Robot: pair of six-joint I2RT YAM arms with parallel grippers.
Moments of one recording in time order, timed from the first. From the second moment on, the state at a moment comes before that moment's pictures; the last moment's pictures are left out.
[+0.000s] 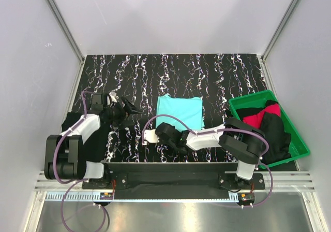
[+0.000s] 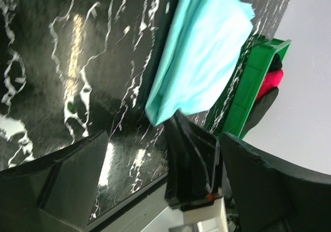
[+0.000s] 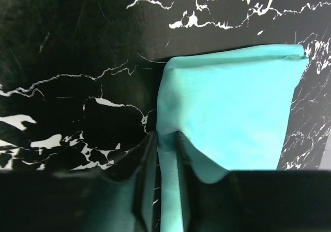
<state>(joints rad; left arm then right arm) -0.01 1.36 0.68 -0.23 0.69 -0.79 1.14 1.80 0.87 0.14 0.34 -0.68</state>
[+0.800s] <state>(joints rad) -0.14 1.52 0.66 0.00 0.76 -0.90 1.08 1.61 0.84 0.08 0.26 -0.66</state>
